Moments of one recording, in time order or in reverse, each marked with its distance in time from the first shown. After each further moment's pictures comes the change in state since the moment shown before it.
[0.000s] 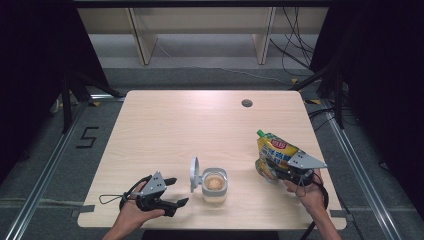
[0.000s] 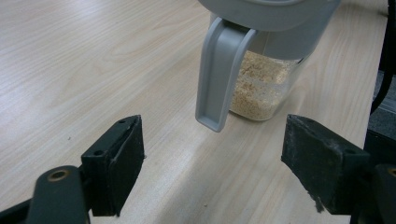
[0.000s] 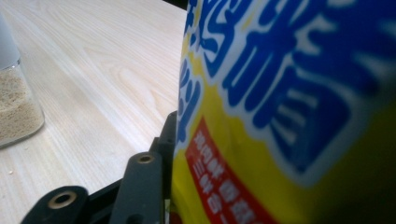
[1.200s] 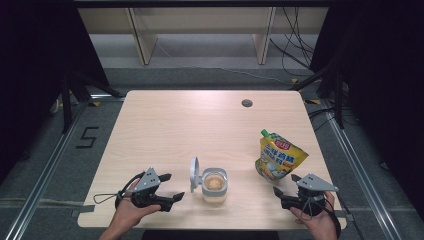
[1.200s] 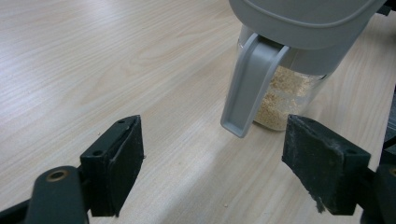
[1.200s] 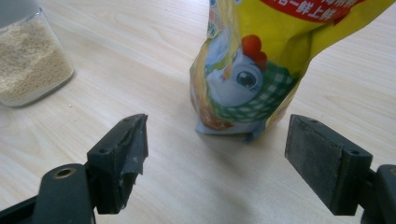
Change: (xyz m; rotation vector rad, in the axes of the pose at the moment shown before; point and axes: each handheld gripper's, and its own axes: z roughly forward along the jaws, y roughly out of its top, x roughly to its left) left arm 0.012 0.001 -0.010 -0.038 0.055 -0.035; right arm 0.041 -0.020 -0.054 0.187 -0.069 0.184
